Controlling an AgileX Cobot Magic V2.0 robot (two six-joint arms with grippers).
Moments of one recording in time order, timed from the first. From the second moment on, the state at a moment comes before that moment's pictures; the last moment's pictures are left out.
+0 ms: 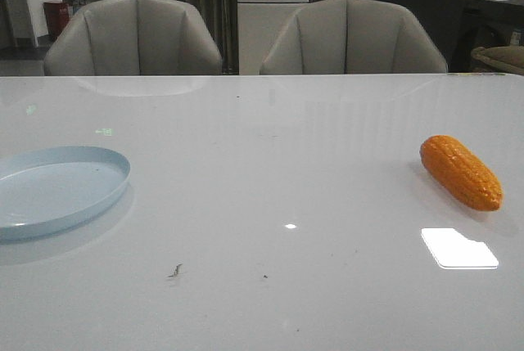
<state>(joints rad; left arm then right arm) -0.02 0.00 0.01 -0.03 0.04 0.05 -0.01 -0.01 0.03 0.07 0.09 0.02</state>
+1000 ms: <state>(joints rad) -0.02 0.00 0.01 -0.05 -0.11 0.05 -0.01 -0.01 0.03 0.07 0.08 0.02</state>
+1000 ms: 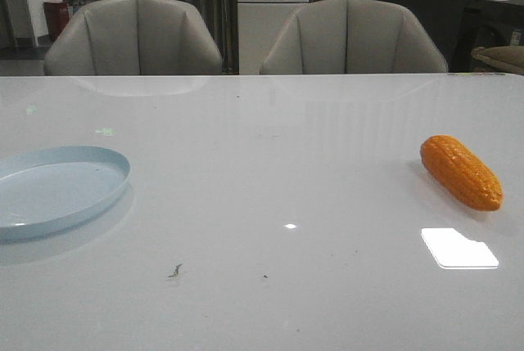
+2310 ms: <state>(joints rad) -0.02 0.93 -0.74 0.01 0.33 0.05 -0.01 0.88 -0.70 0.10 0.43 0.02</state>
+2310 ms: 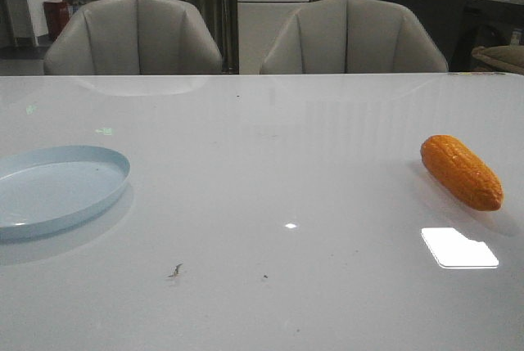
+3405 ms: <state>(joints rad) 0.05 1.82 -1.23 -0.09 0.58 0.05 -0.01 0.95 -0.70 0.10 0.43 0.02</state>
